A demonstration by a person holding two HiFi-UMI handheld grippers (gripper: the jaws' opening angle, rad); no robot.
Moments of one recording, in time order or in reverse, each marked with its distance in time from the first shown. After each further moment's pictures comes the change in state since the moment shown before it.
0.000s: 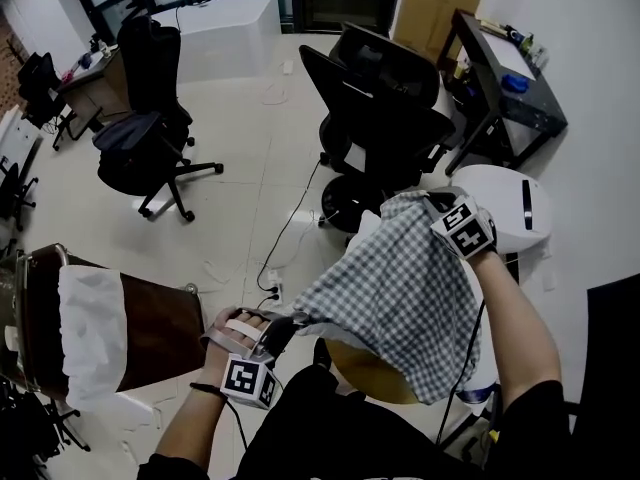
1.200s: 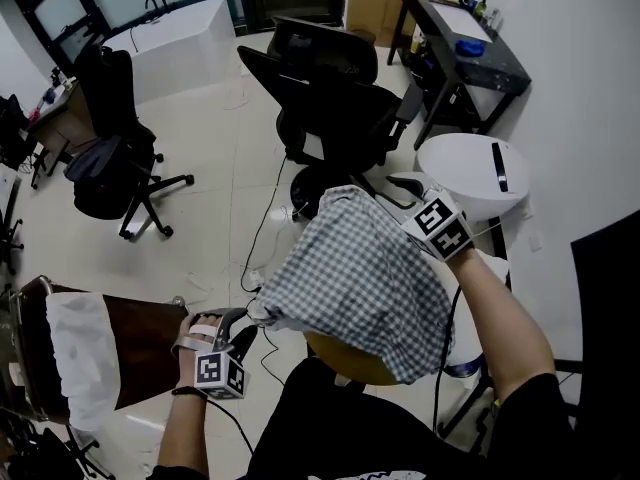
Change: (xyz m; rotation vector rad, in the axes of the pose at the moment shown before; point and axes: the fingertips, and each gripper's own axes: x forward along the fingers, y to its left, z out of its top) left arm 0.013 -0.019 -0.032 -0.151 0.108 -0.062; right arm -0.064 0.024 0.009 0.067 -0.240 0.045
